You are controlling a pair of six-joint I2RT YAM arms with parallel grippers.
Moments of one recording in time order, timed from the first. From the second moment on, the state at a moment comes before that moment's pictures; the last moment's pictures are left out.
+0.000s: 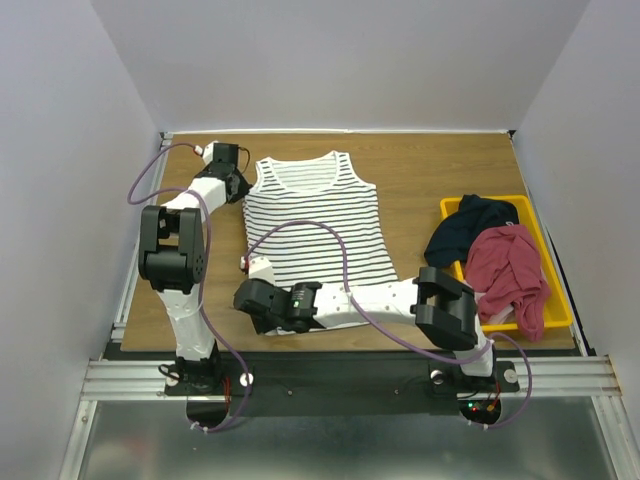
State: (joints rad) left arm -0.11 1.95 1.36 -0.23 -0.17 -0.65; right arm 1.37 2.03 1.56 -0.41 0.33 0.79
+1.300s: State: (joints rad) left arm -0.31 2.09 1.60 -0.30 -0.13 -0.67; right arm 1.34 1.68 1.02 -0.22 0.47 1.01
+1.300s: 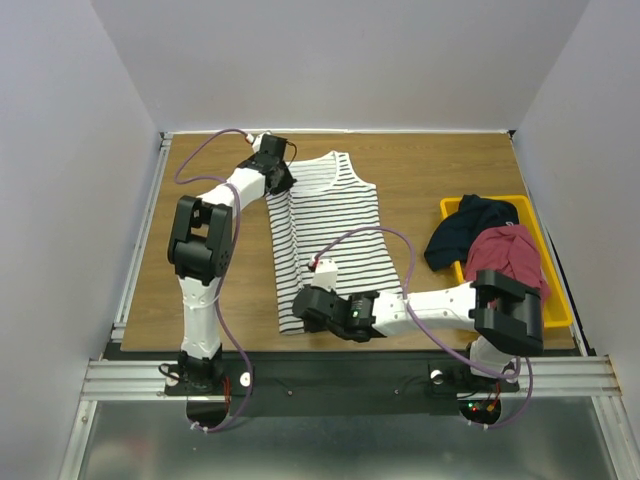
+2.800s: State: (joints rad) left arm -0.38 2.09 1.60 -0.20 -0.10 -0.69; right arm 1.18 1.41 0.83 -0.23 0.45 1.01
